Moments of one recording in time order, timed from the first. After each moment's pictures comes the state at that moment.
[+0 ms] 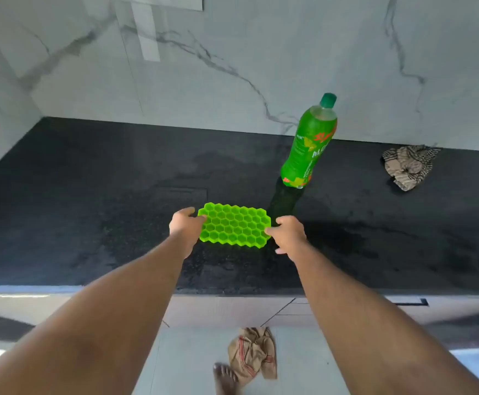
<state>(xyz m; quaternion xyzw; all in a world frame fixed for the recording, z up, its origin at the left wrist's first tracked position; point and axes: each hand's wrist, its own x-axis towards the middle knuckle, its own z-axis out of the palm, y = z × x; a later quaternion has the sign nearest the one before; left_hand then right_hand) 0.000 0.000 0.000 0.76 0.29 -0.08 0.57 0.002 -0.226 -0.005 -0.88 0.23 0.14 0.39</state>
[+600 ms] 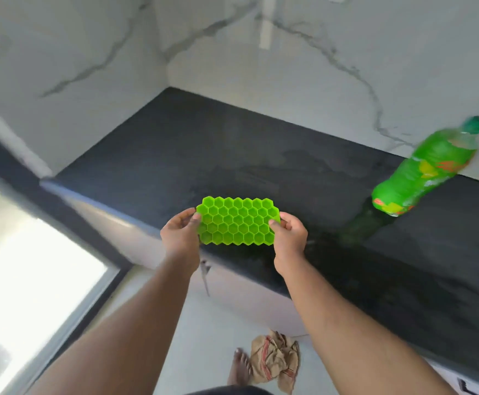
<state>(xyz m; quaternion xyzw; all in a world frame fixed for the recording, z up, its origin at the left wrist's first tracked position) -0.116 0.108 -0.018 0.50 0.45 0.22 0.71 -0.035 -0.064 -0.020 -0.70 0.16 0.07 0.69</state>
